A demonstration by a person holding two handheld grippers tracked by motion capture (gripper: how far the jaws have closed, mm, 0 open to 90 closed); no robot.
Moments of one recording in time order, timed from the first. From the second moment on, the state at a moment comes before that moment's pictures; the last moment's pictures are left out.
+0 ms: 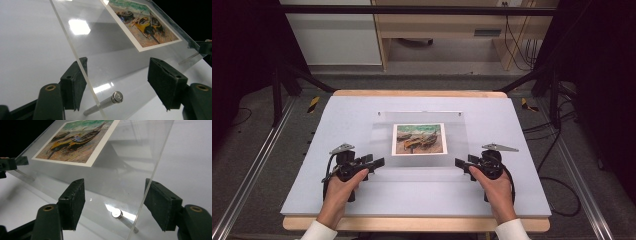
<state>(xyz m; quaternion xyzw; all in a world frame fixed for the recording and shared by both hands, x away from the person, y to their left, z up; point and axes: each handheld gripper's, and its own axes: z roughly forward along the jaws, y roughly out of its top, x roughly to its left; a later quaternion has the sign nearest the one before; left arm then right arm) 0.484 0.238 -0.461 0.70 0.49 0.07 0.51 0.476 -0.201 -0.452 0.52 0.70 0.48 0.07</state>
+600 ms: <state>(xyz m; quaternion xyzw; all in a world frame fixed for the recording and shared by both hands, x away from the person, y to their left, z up) 0.464 0.242 -0.460 0.71 0.48 0.08 0.51 0.455 -0.204 -0.451 0.51 0.71 0.48 0.10</state>
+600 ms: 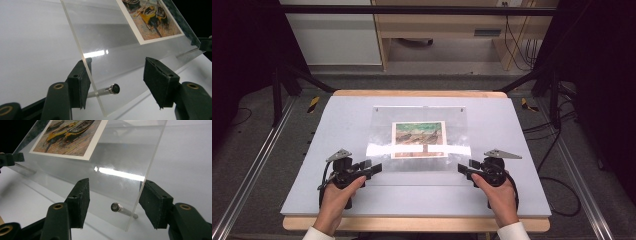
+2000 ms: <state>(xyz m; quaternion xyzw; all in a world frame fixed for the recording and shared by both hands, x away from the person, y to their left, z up) 0.454 0.245 -0.460 0.72 0.47 0.08 0.50 0.439 -0.210 -0.453 0.50 0.71 0.48 0.09</state>
